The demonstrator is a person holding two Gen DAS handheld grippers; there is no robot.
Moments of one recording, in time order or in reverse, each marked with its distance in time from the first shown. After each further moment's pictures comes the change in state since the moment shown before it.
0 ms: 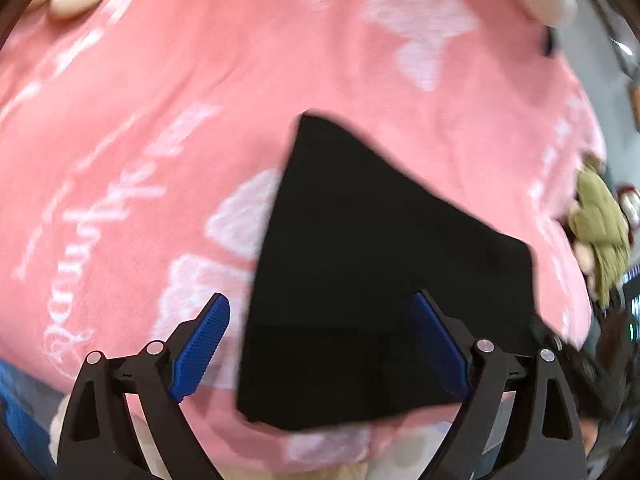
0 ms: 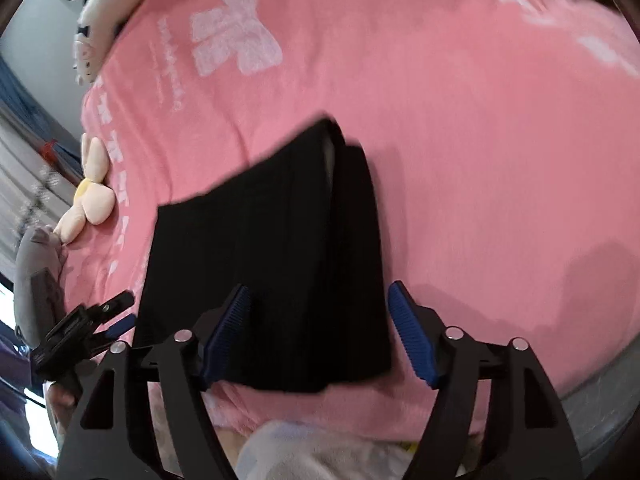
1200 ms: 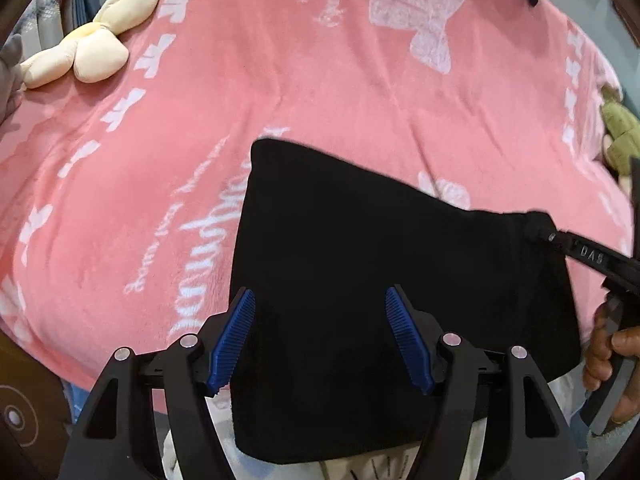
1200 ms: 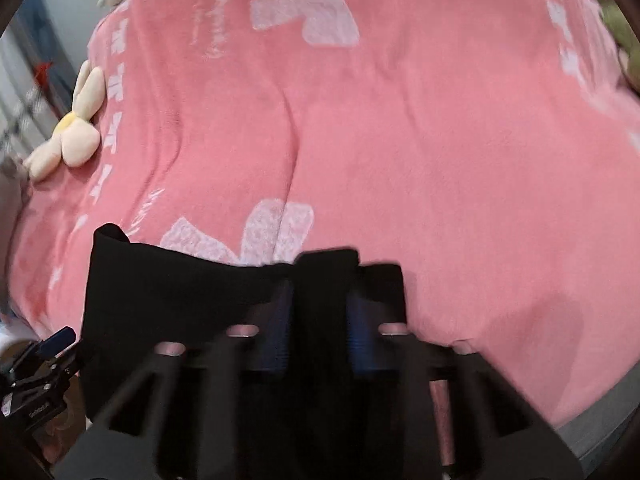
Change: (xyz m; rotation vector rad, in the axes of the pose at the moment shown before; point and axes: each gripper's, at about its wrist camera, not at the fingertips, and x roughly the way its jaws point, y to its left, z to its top) left arm -0.061 0.024 -0.034 0.250 -0.059 0.263; right arm 0.044 0.142 -0.007 -0.267 -0.031 -0.140
